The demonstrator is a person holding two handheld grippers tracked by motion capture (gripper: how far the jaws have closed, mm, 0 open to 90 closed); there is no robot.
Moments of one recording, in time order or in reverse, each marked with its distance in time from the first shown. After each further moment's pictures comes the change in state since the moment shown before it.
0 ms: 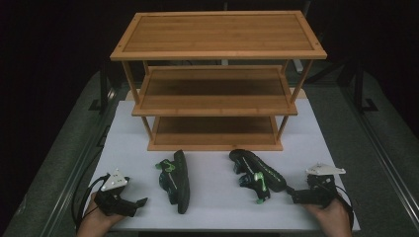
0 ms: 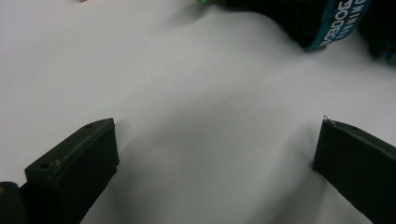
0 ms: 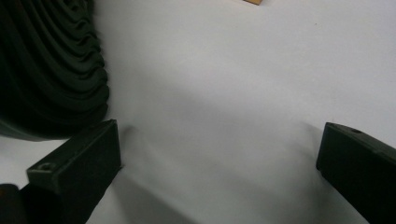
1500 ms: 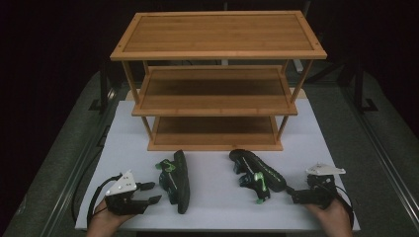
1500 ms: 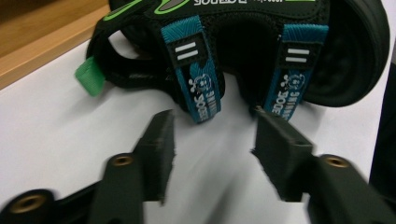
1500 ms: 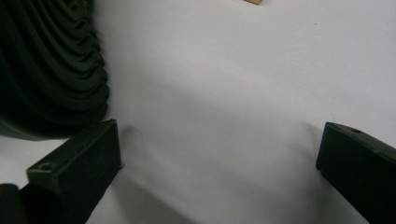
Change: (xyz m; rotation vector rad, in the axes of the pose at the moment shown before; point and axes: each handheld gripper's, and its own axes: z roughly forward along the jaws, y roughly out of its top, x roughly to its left) left arm -0.031 0.030 0.002 -0.134 -0.215 0.121; right arm 0.000 0.000 0.000 0.001 -0.001 0.000
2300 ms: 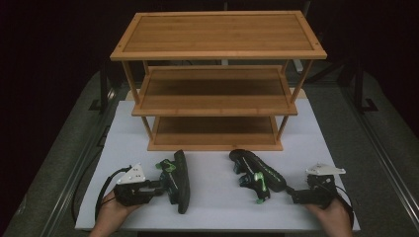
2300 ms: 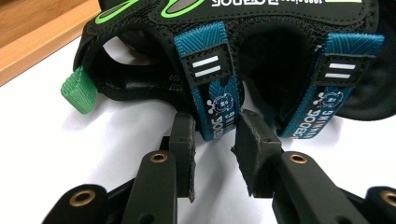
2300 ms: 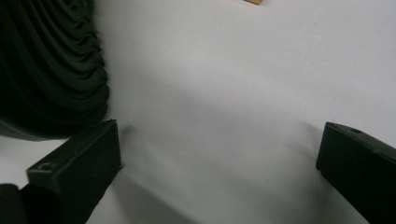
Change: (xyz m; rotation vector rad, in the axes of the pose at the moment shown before) left arm 0.012 0.013 0.017 0.061 -0.035 -0.002; right arm 0.000 0.000 0.000 -0.001 0.001 0.000
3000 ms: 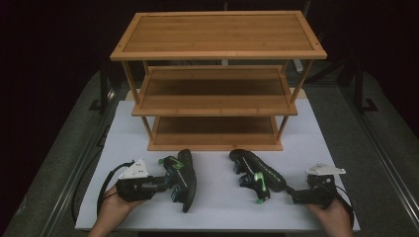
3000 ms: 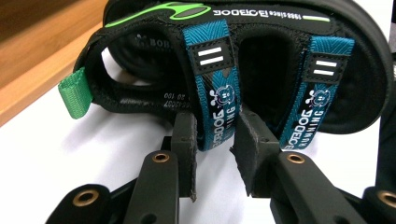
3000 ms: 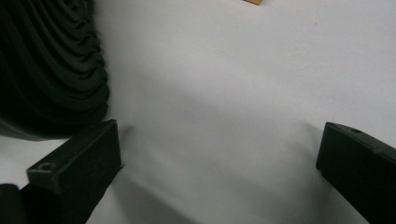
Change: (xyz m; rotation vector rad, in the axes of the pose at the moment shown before) left arm -0.003 0.025 -0.003 -0.011 -0.023 0.037; right arm 0.000 0.000 0.000 -0.002 0.000 -0.001
